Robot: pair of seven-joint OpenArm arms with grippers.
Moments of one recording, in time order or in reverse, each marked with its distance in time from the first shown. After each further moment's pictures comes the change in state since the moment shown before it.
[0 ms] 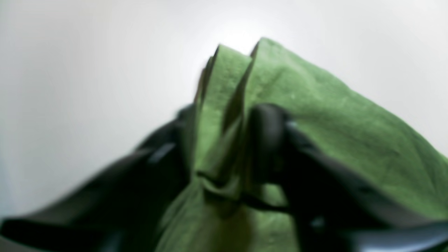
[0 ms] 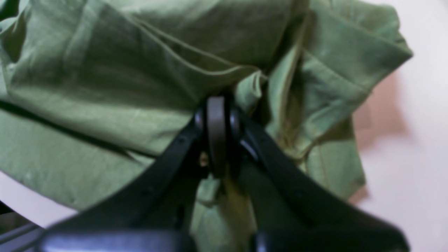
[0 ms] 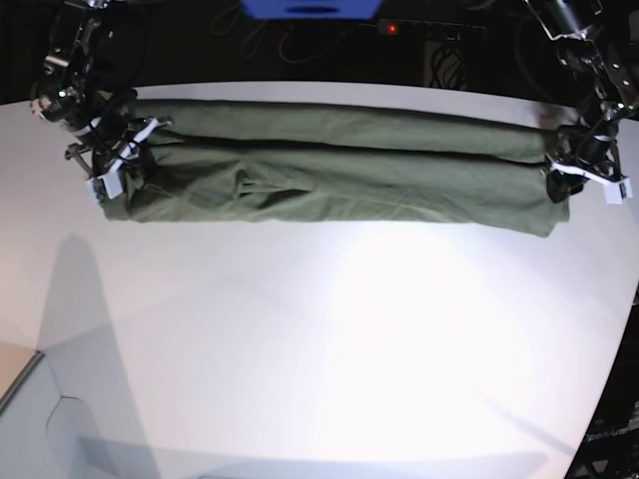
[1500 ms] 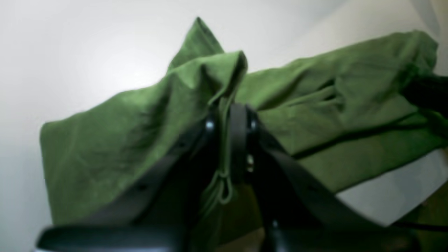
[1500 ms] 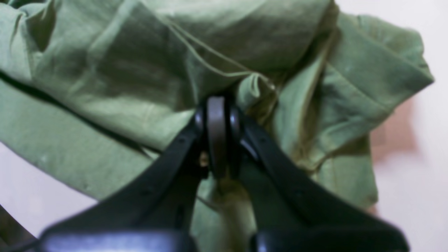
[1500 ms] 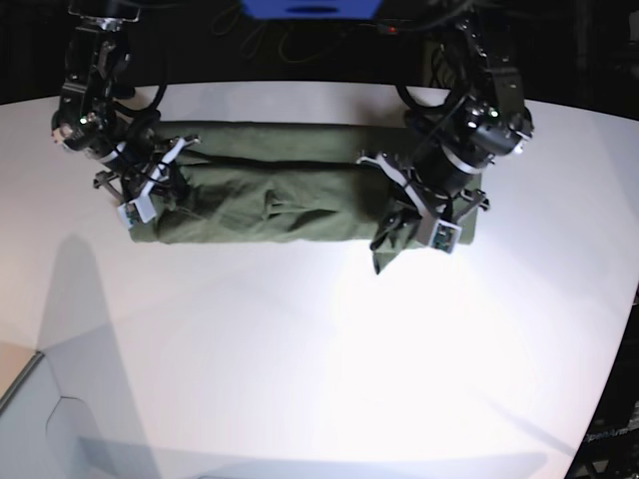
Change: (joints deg) left arm 5.3 19.2 31.4 41.4 16.2 0.9 18.2; right arm 5.2 -0.2 -7.6 -1.8 -0.3 -0.2 -0.9
